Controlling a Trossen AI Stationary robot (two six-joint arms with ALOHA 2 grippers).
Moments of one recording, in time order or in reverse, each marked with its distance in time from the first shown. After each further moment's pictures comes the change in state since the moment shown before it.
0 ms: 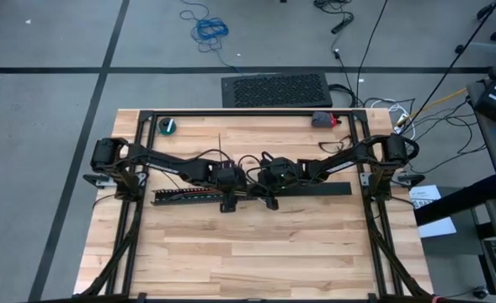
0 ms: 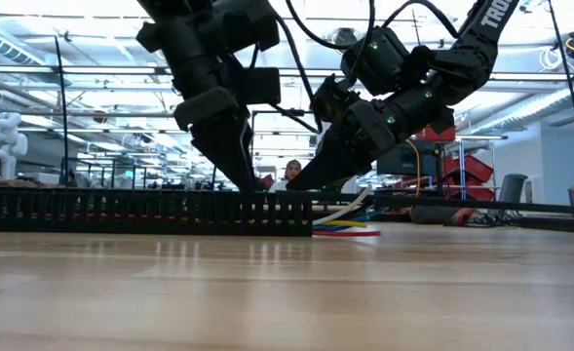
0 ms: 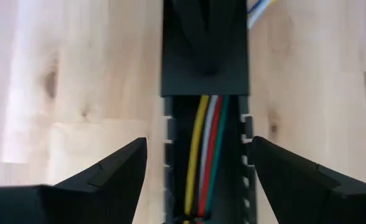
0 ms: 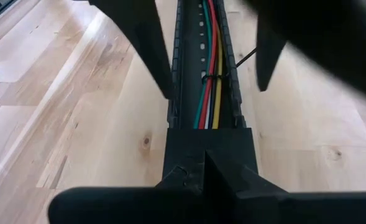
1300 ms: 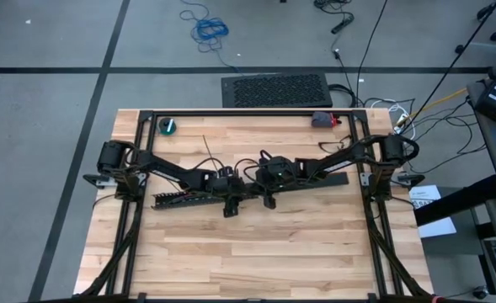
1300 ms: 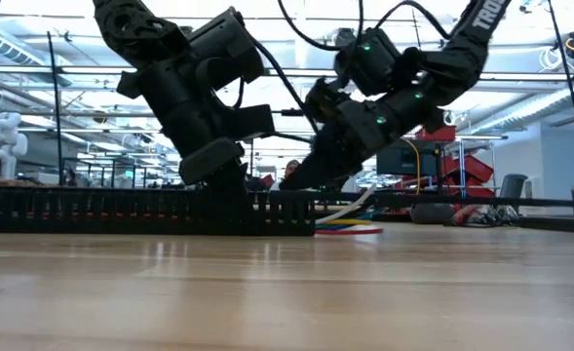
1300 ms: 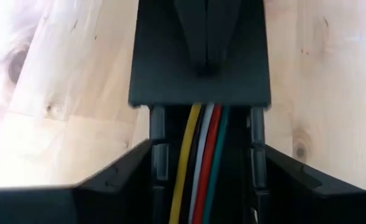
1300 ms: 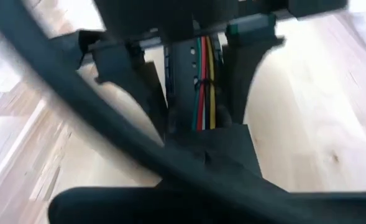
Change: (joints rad) left arm -0.008 0.083 -0.199 0.405 -0.064 -0.115; right arm 0.001 0.031 0.046 -0.009 -0.005 0.021
